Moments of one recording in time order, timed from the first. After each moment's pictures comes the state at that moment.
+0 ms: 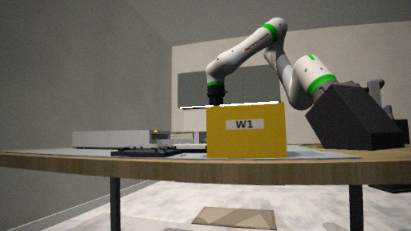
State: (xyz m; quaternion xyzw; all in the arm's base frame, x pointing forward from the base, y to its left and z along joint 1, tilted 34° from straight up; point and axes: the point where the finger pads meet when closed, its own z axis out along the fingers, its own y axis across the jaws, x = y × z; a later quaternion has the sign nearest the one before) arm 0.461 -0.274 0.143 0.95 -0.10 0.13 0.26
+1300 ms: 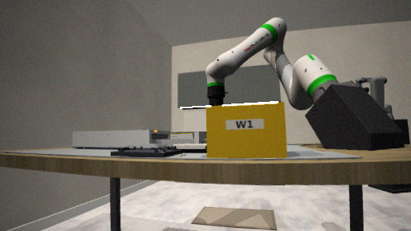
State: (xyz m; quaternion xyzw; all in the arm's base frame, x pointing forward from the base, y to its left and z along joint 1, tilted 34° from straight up) arm 0.462 -0.276 0.139 0.95 -0.10 0.13 0.26
